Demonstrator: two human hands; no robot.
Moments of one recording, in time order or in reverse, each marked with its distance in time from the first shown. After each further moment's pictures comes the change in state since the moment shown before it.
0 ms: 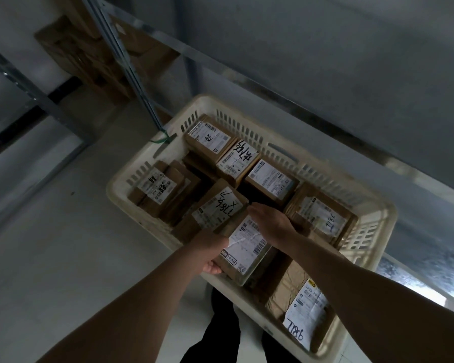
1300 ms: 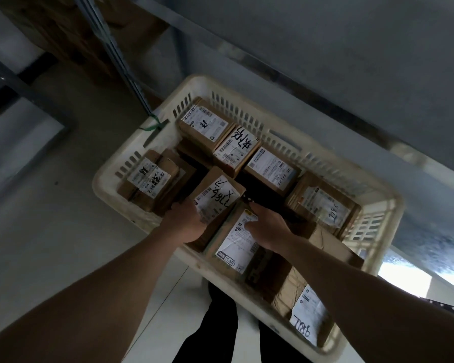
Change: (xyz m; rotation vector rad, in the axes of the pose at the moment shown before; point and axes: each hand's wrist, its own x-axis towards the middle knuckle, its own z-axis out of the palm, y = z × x) left_hand 0.071 0.003 -0.062 0.814 0.332 0.306; right_hand 0.016 0.013 0.026 -0.155 0.000 0.134
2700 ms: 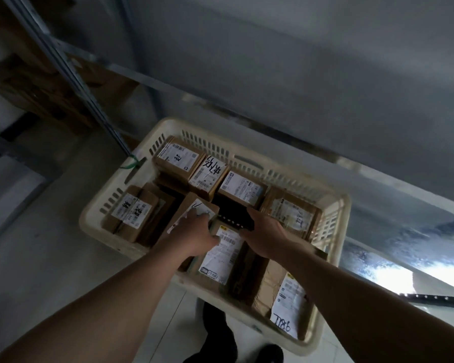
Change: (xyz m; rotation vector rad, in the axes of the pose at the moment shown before) left_hand -0.046 0.068 -0.013 0.129 -0.011 0.291; right_hand -0.064 0.003 -0.051 -0.138 0.203 0.002
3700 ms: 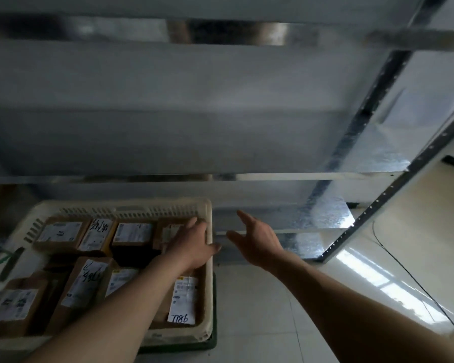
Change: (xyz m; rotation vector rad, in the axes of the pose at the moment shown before) left_hand -0.134 0.267 0.069 0.143 0.146 0.502; right_hand -0.225 0.178 -0.107 0.270 0.506 0.136
